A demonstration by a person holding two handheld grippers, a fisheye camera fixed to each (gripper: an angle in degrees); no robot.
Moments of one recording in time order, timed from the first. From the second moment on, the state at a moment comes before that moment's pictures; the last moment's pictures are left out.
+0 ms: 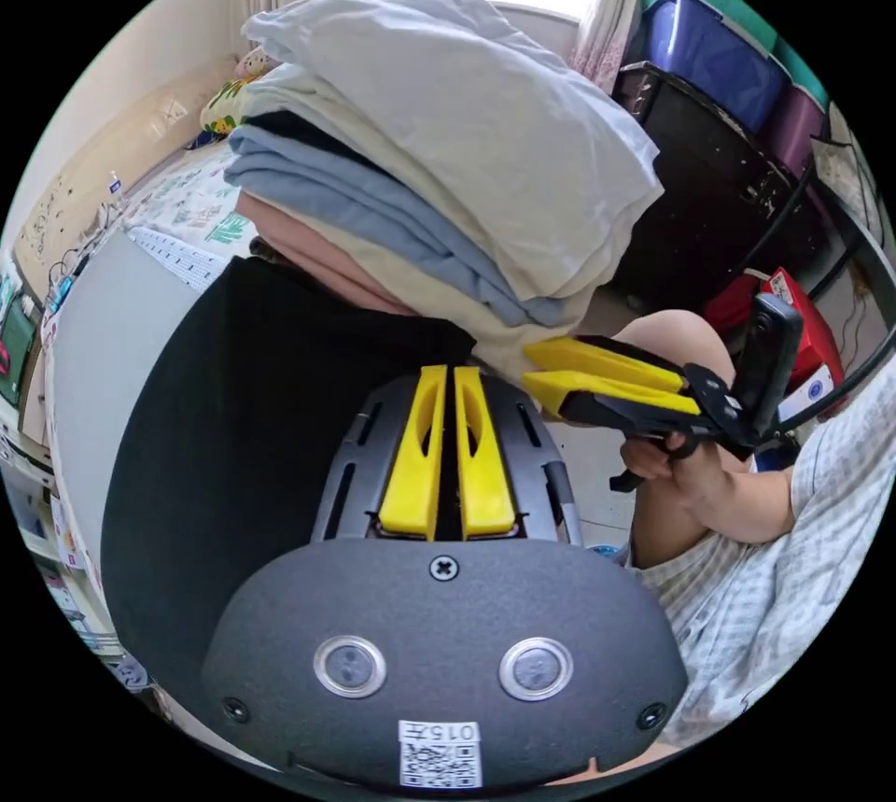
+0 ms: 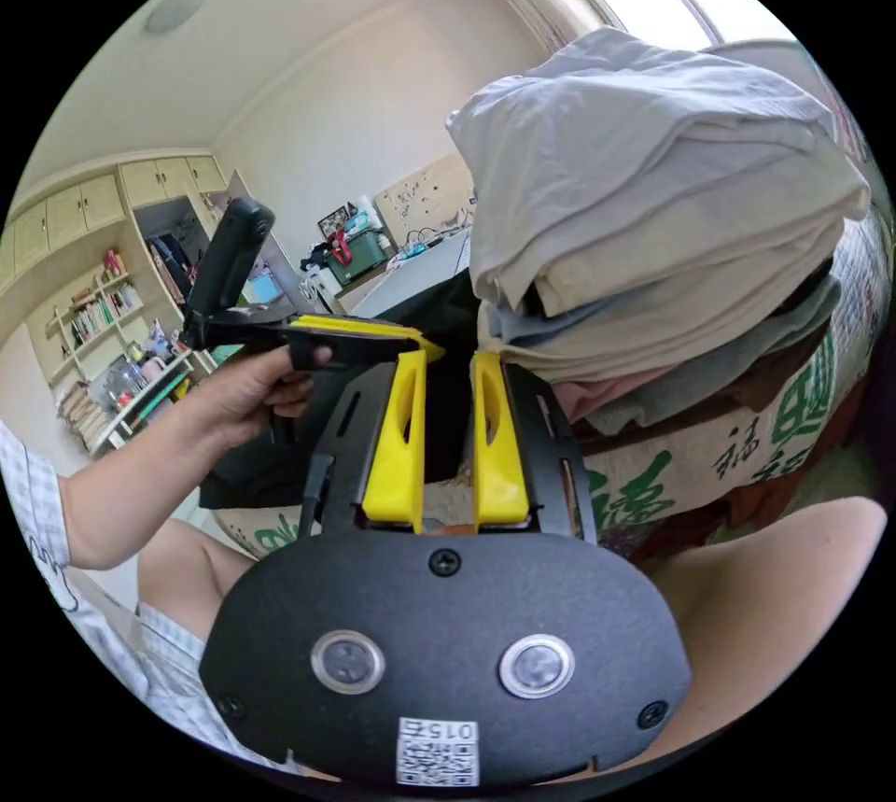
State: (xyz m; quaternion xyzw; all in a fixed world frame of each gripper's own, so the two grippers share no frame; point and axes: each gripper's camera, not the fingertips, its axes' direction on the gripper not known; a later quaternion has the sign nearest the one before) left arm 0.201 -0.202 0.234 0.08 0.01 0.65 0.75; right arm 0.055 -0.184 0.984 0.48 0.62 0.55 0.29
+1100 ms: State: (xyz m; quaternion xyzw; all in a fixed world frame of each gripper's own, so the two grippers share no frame) left arm 0.309 -0.389 0.242 0.10 -0.06 0.55 0.83; right arm 0.017 0.001 1.032 0.64 0.53 0.51 0.23
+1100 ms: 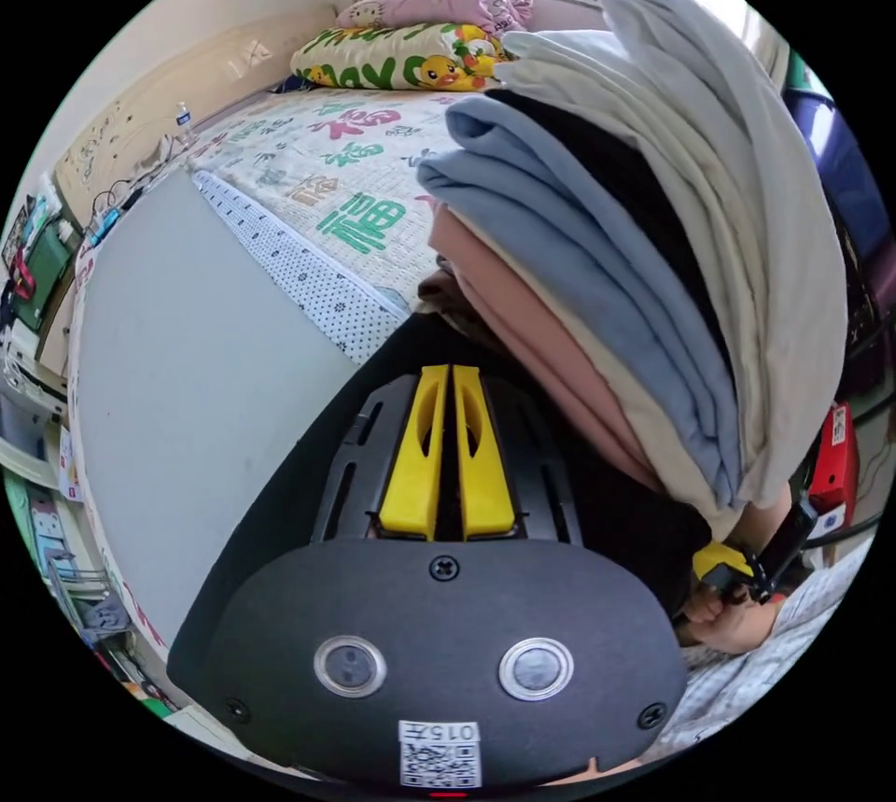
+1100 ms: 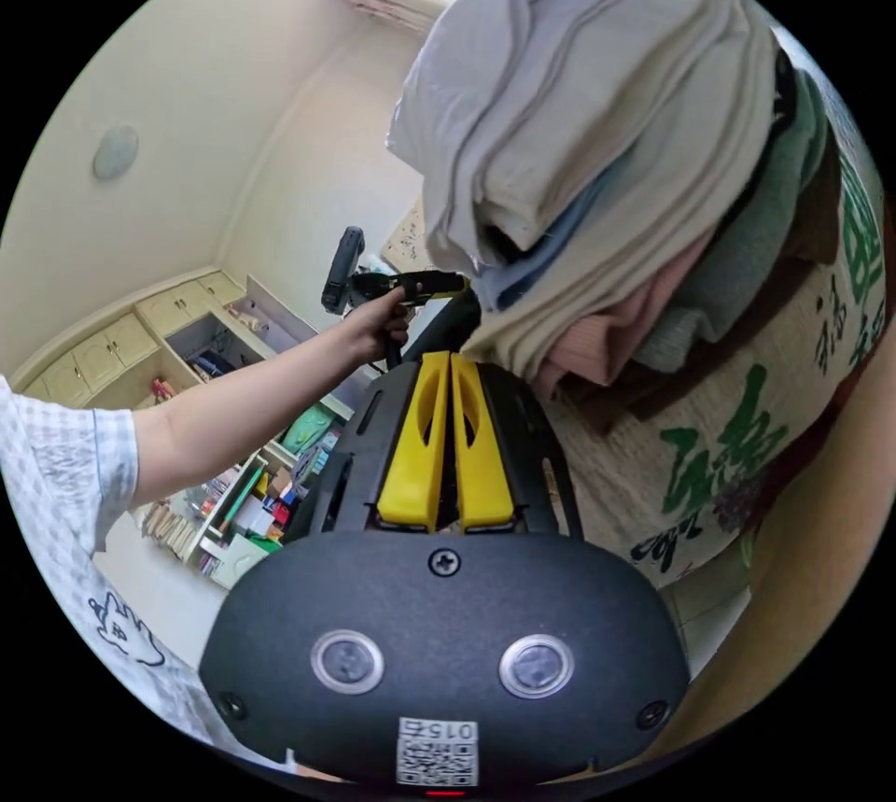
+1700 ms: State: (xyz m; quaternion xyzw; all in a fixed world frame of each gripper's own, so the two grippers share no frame) left arm 0.320 -0.365 0.272 0.13 -0.15 0.54 0.81; right arm -0.048 0.097 0.963 0.57 0.56 0.55 0.24
